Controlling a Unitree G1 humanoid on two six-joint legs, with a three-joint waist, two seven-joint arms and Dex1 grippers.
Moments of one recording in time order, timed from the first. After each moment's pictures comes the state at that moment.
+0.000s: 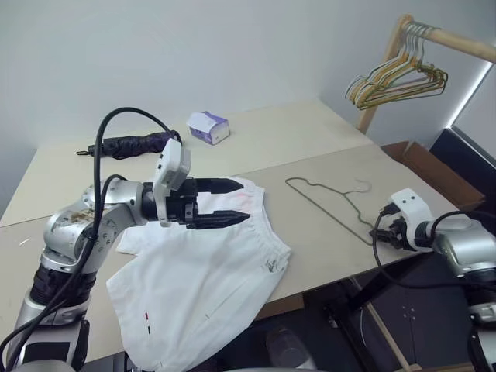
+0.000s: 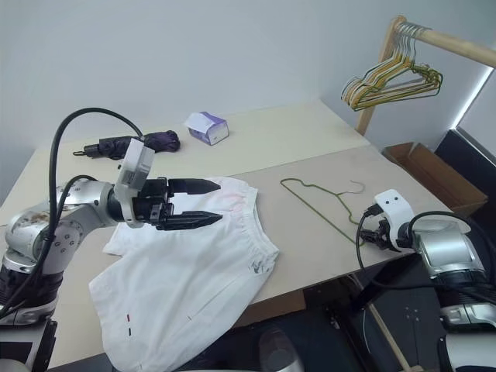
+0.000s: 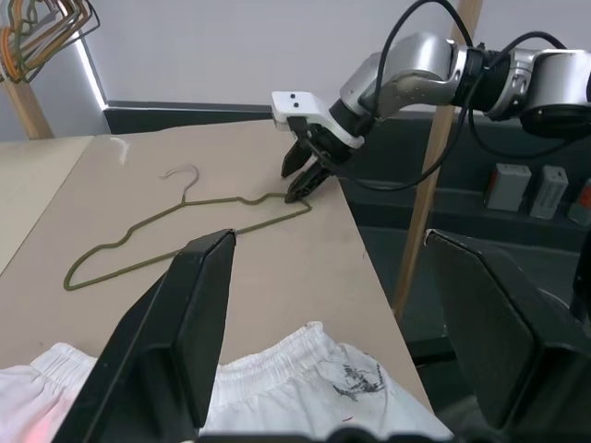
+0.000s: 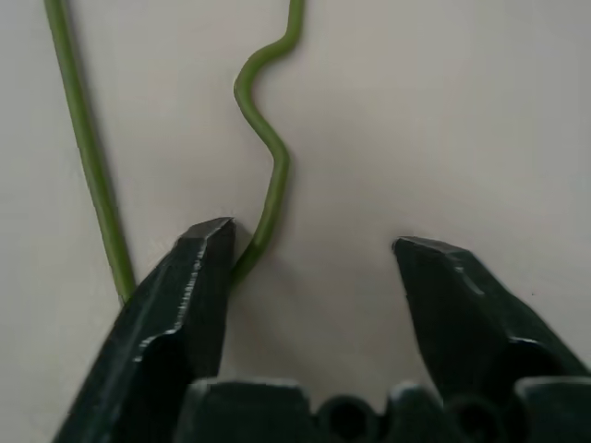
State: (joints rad) left arm -0.49 0.74 -0.02 -0.32 -0.78 0.68 -1.05; right arm -0.45 -0.85 0.08 0.33 0.17 0.81 0.70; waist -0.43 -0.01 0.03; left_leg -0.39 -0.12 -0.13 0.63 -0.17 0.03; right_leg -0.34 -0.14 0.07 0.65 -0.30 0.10
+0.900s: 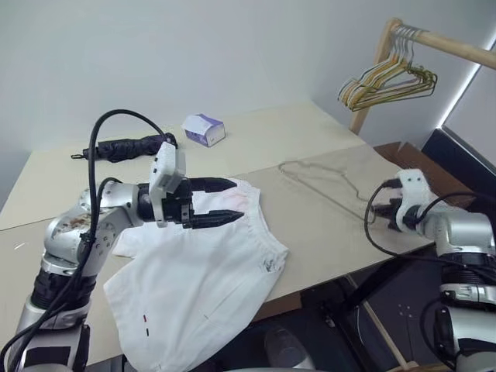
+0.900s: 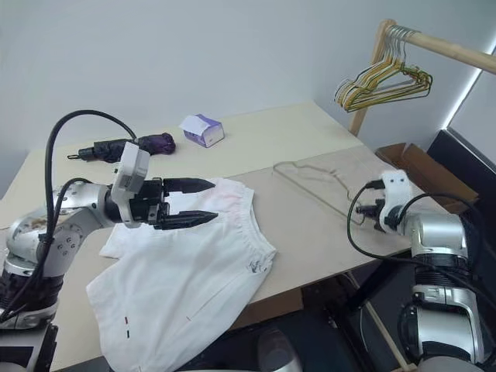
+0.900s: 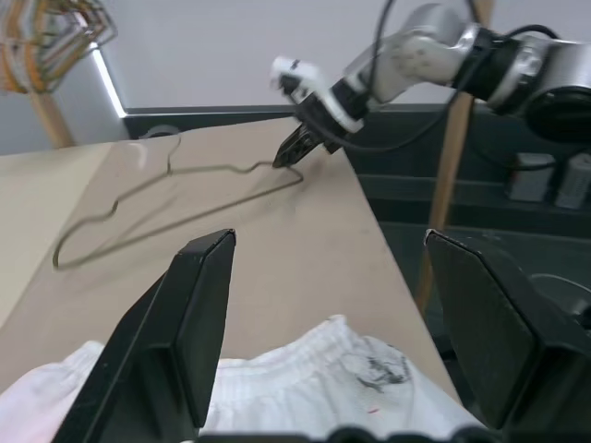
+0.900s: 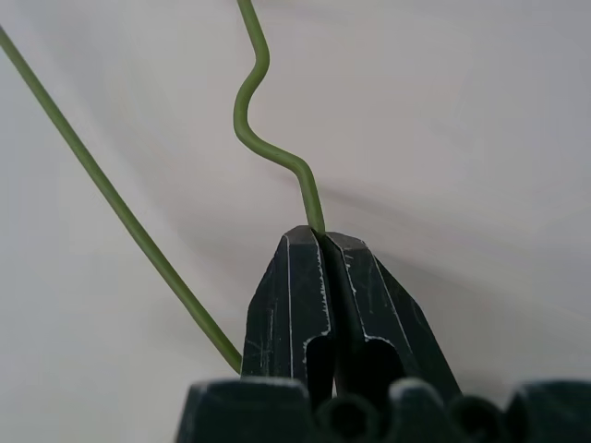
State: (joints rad) left arm -0.48 0.71 0.01 -0.26 -0.70 0.61 -1.04; right arm -0.52 -0.67 -0.21 0.18 0.21 0.92 0.47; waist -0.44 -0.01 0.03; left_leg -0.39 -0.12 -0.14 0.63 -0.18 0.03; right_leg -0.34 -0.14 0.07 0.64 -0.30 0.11
